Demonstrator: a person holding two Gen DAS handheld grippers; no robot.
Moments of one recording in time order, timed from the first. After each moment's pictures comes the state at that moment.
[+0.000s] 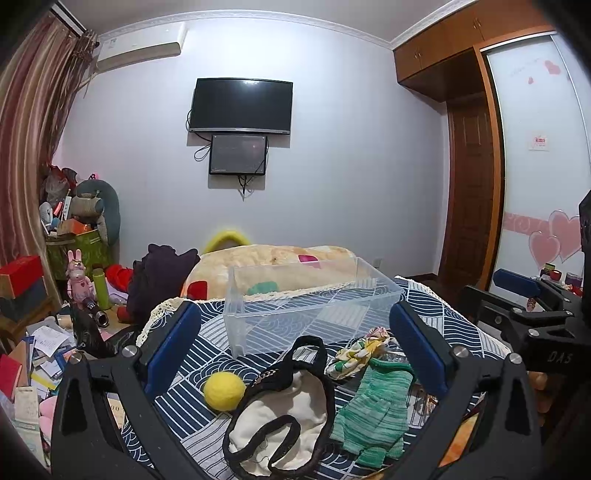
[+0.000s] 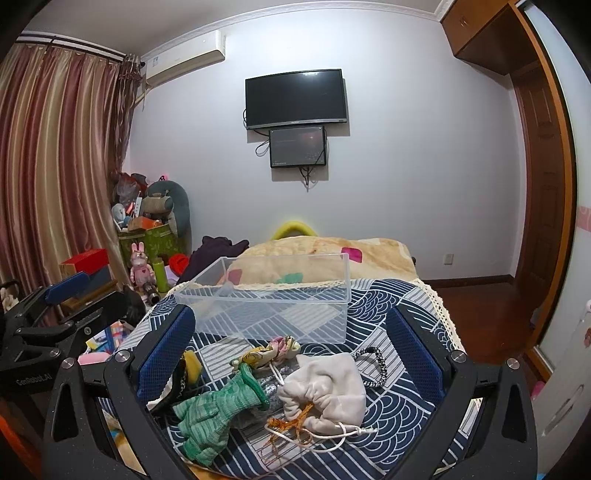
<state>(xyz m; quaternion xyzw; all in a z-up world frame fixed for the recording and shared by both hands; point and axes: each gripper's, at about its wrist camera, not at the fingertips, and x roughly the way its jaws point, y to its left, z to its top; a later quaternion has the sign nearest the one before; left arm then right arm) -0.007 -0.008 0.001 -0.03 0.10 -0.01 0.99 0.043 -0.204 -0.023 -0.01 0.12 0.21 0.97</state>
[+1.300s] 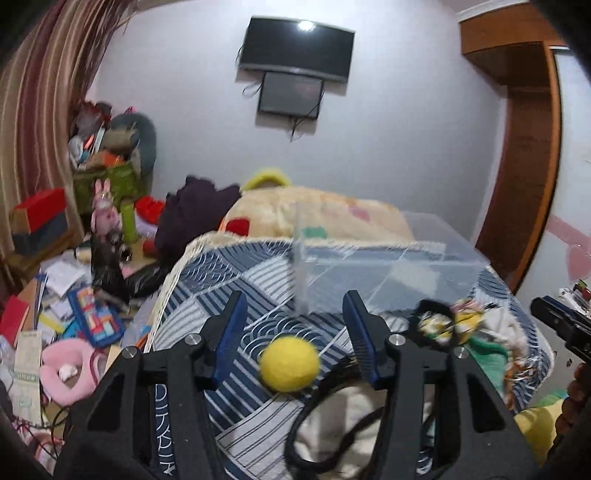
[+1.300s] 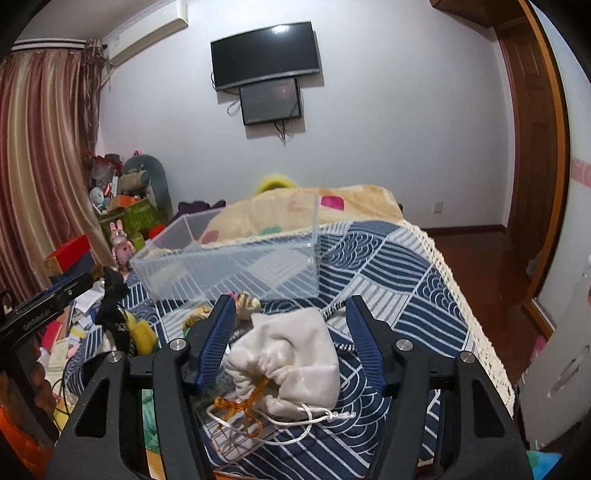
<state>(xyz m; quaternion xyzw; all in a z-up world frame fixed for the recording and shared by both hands) 0.053 0.065 -0.055 -0.09 0.22 0.07 0.97 0.085 -0.225 -0.060 0.02 0.22 0.18 0.96</state>
